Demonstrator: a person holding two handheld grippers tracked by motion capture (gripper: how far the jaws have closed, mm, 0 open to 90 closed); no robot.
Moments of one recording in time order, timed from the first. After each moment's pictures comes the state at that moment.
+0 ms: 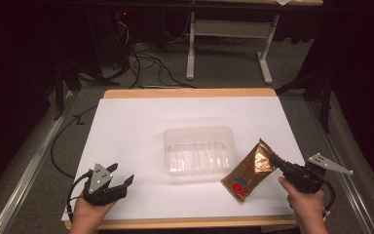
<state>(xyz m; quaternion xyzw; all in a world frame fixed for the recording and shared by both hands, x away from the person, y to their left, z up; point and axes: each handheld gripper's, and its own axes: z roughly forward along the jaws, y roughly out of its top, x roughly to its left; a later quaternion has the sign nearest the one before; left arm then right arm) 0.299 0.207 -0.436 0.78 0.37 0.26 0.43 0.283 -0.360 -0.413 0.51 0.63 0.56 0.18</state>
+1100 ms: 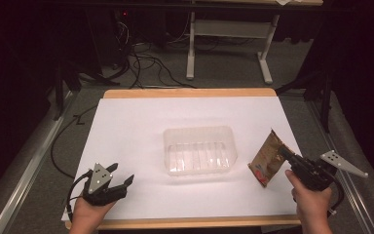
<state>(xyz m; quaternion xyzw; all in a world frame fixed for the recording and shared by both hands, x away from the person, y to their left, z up) 0.299 0.208 -0.435 0.78 0.37 0.26 0.43 0.279 -0.362 -0.388 0.50 0.59 0.58 0.24</state>
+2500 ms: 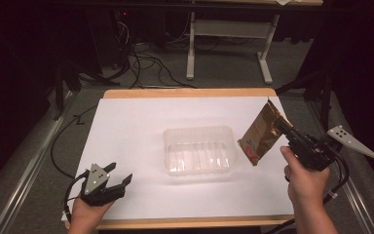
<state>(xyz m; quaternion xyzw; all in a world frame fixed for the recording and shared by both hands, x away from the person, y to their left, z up) 0.296 0.212 -0.432 0.77 0.37 0.26 0.44 0.291 -0.320 -0.301 0.47 0.54 0.65 0.26</state>
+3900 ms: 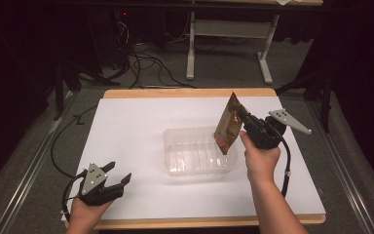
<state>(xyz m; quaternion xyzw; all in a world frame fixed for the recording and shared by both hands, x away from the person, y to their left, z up) 0.297 0.215 -0.430 0.77 0.36 0.26 0.45 0.361 -0.241 -0.327 0.50 0.56 0.60 0.27</state>
